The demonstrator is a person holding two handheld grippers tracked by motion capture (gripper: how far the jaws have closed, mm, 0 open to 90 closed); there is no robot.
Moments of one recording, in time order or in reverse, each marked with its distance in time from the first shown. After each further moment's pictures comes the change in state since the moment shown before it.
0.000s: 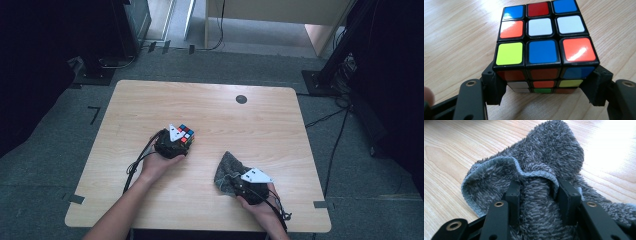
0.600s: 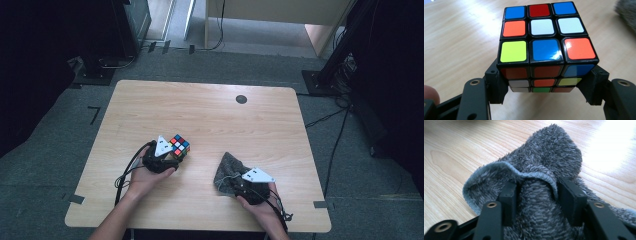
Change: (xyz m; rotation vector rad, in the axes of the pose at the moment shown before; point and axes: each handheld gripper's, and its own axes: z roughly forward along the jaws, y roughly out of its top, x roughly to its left) left arm -0.016 -0.027 -0.065 -0.053 -0.105 0.029; right arm 0.000 0.005 -0.007 -0.001 0.003 0.024
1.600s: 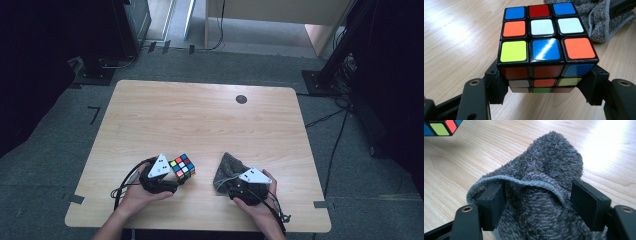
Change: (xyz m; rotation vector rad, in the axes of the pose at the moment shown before) left arm -0.029 -0.011 -0.035 -0.037 -0.212 0.088; right arm 0.011 0.005 -0.001 -0.001 -0.041 -0.009
